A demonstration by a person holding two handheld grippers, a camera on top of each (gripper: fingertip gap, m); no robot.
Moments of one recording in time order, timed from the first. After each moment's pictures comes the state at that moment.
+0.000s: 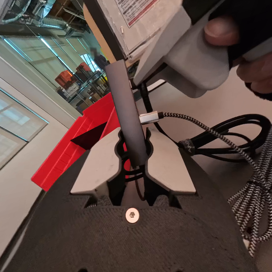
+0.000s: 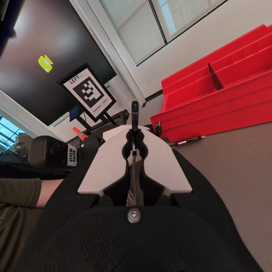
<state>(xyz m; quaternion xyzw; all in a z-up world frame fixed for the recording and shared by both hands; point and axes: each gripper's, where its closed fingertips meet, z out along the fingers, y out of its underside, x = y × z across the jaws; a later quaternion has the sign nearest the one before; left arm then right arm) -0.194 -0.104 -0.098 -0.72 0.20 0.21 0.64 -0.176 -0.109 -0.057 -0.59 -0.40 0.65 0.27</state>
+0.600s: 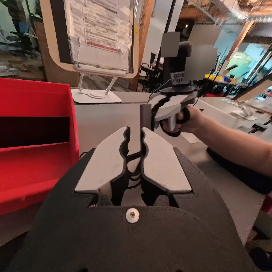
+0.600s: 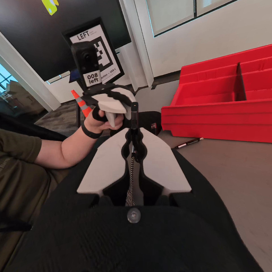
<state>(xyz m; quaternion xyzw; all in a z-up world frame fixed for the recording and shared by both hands) -0.201 -0.145 -0.053 -0.72 0.15 -0.27 0.63 -0.168 -0.129 -0.059 -0.53 -0.54 0.60 0.26</state>
